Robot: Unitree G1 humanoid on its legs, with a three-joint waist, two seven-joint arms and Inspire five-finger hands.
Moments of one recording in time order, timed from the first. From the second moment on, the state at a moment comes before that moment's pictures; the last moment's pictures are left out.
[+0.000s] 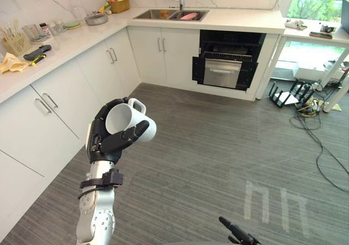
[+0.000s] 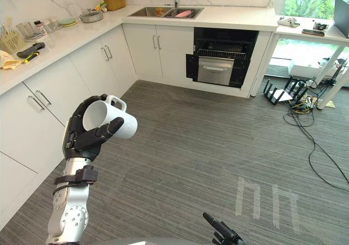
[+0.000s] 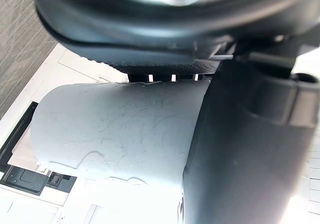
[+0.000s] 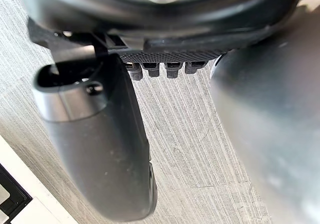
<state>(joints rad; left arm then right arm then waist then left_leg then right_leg) 0.18 0.12 0.11 -0.23 -0.67 -0.16 -0.14 0.15 -0.16 -0.28 1.10 0.52 0.13 0.31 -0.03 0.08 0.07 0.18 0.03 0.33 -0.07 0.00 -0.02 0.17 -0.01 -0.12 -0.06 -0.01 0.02</state>
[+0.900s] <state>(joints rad) 0.07 0.10 -0.13 -0.05 -0.57 0.06 -0.09 0.23 -0.09 -0.19 0.75 0.63 0.07 0.06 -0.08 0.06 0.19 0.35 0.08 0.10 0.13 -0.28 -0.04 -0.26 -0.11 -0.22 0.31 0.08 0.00</state>
